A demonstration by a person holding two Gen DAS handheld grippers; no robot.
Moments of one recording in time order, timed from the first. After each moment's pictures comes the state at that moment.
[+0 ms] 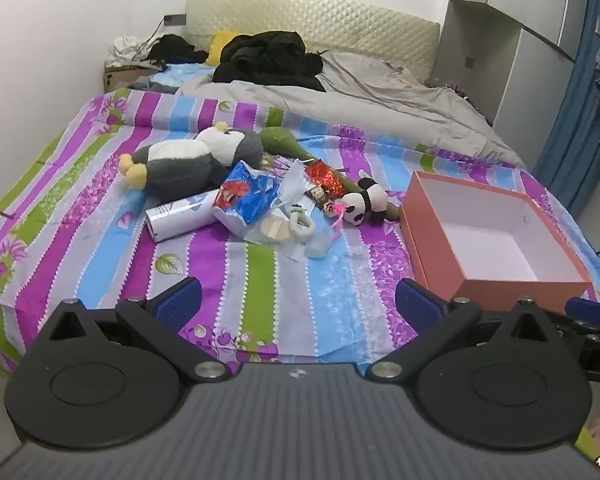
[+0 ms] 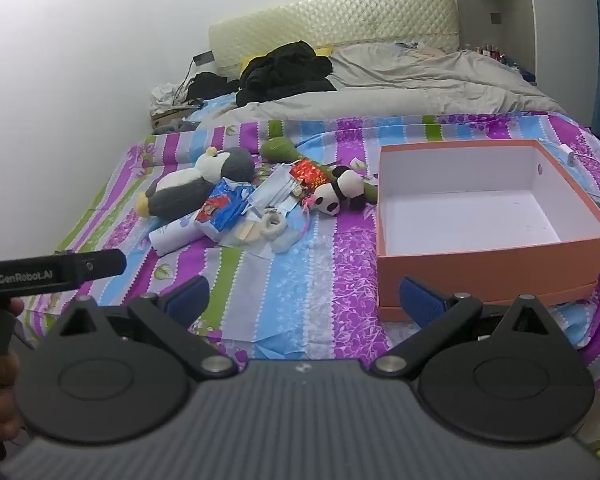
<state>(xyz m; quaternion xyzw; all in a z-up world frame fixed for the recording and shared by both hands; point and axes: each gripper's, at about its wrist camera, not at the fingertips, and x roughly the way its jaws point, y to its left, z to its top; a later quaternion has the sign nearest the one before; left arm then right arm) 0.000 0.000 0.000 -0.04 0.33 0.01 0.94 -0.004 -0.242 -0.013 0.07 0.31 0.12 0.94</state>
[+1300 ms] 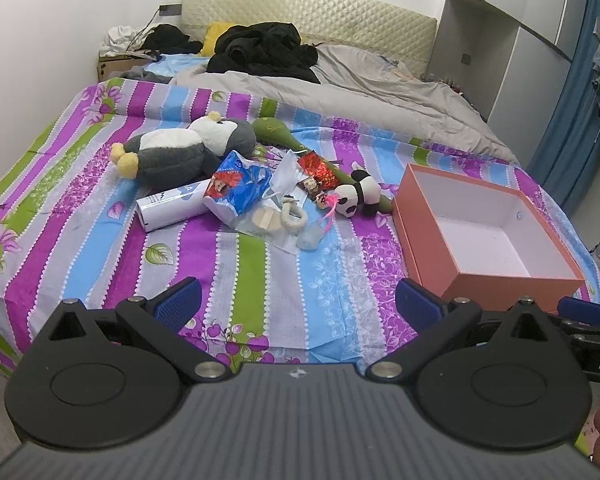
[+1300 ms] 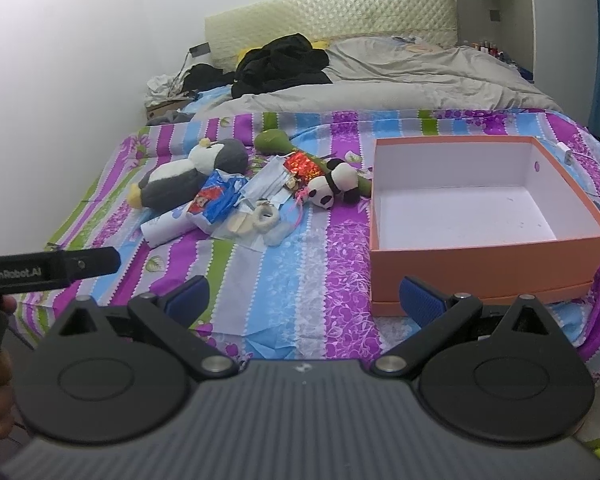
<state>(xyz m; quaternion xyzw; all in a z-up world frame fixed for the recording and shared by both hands) 0.003 0.002 -0.006 -0.07 0.34 -0.01 0.94 0.002 -0.243 -0.019 0.07 0.32 0.12 0.94</state>
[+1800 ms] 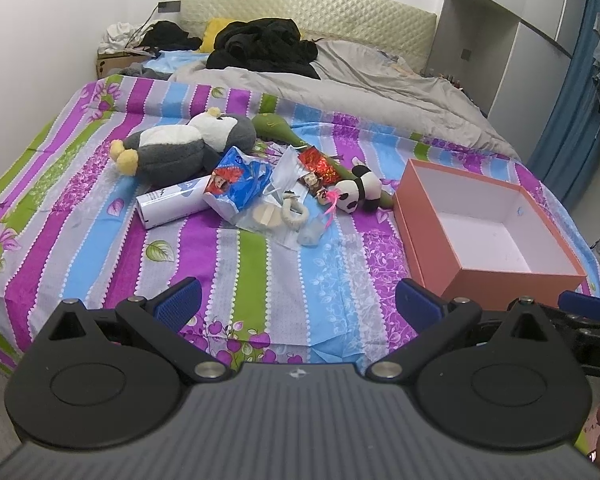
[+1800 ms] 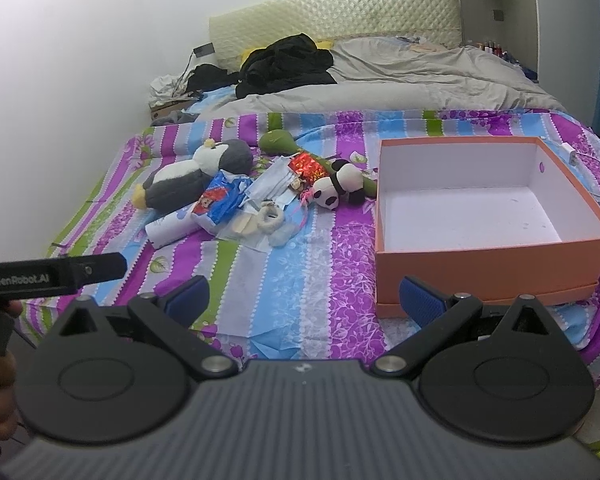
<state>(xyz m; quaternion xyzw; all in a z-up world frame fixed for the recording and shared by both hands) 0.005 0.000 -0.007 -0.06 0.34 -0.01 0.94 0.003 -0.241 -0.018 0.07 0.31 0.12 0.94</state>
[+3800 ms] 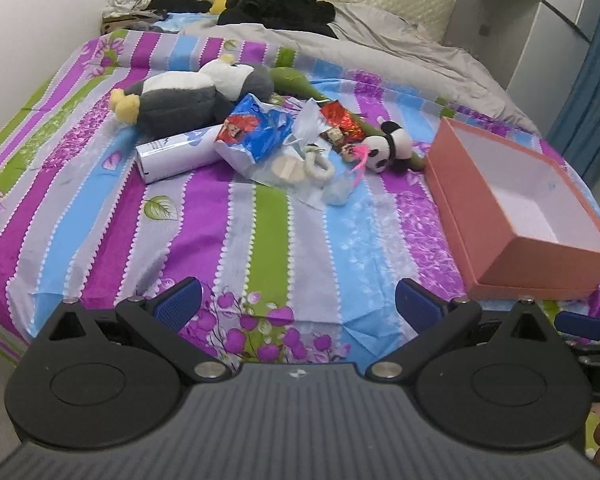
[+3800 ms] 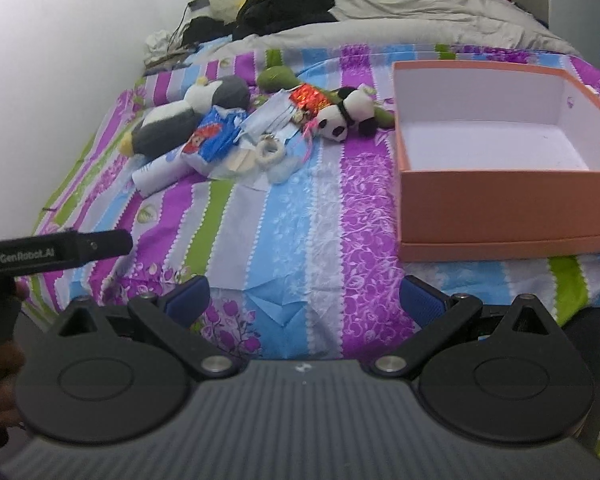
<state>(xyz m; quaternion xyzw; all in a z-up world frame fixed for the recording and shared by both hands) 0.047 0.031 -0.083 -0.08 0.39 0.00 0.92 0.037 -0.217 -0.090 0.07 0.39 0.14 0.91</state>
